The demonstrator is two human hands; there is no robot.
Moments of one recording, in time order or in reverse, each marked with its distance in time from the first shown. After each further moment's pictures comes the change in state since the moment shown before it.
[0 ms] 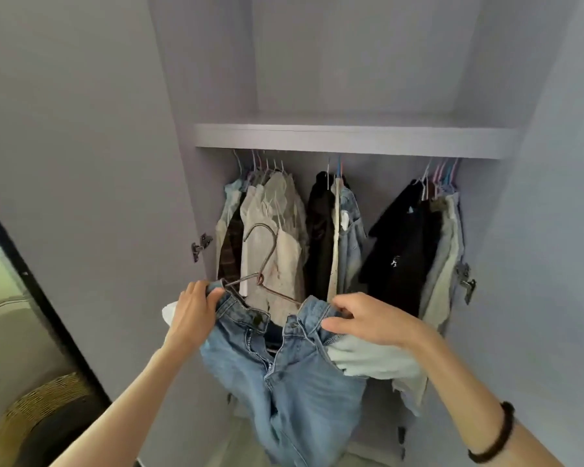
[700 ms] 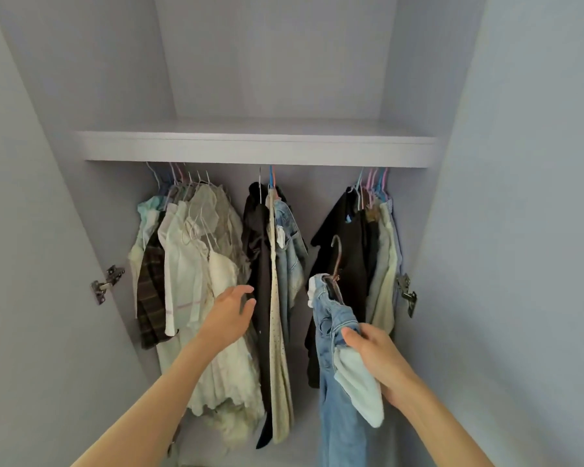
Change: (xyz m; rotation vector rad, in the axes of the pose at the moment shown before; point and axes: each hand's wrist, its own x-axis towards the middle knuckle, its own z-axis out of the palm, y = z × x) left_hand 0.076 0.116 0.134 -0.151 -0.409 0.286; right_hand 0.006 0.125 -0.006 0.763 0.606 0.464
